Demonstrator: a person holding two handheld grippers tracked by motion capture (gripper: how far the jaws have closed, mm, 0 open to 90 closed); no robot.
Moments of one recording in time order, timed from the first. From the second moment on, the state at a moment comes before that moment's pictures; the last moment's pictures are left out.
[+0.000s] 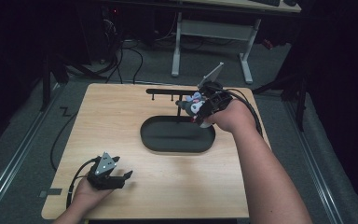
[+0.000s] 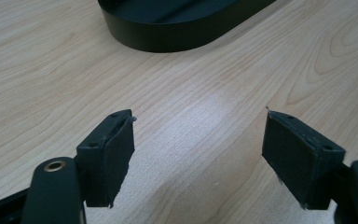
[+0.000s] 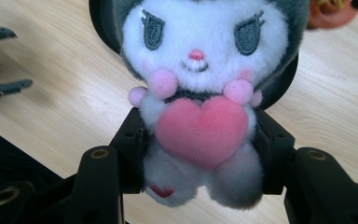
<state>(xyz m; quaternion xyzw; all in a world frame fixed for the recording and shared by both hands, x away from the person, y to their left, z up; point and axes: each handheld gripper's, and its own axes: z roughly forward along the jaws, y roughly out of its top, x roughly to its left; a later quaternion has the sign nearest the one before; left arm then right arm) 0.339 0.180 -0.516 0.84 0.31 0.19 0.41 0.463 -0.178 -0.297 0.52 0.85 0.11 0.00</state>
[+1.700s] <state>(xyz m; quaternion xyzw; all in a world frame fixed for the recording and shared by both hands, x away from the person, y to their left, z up) 0.335 0.170 -0.521 0.86 0.28 0.18 0.39 0.474 -0.196 -0.347 0.54 0.84 0.08 0.00</state>
